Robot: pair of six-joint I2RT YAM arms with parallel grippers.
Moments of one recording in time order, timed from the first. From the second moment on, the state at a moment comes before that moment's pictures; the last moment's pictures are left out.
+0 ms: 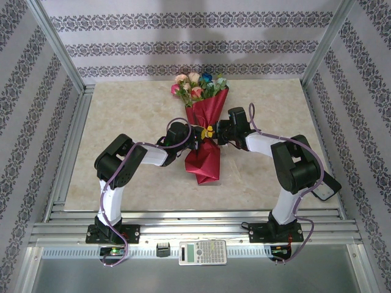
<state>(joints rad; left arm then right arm) -0.58 2.03 0.99 0.73 0.19 -1.95 0.35 1.81 1.00 0.14 -0.45 1.94</state>
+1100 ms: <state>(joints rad) -0.51 1.69 1.01 -0.04 0.16 -1.87 0.33 1.77 0.97 0.14 -0.40 1.91</state>
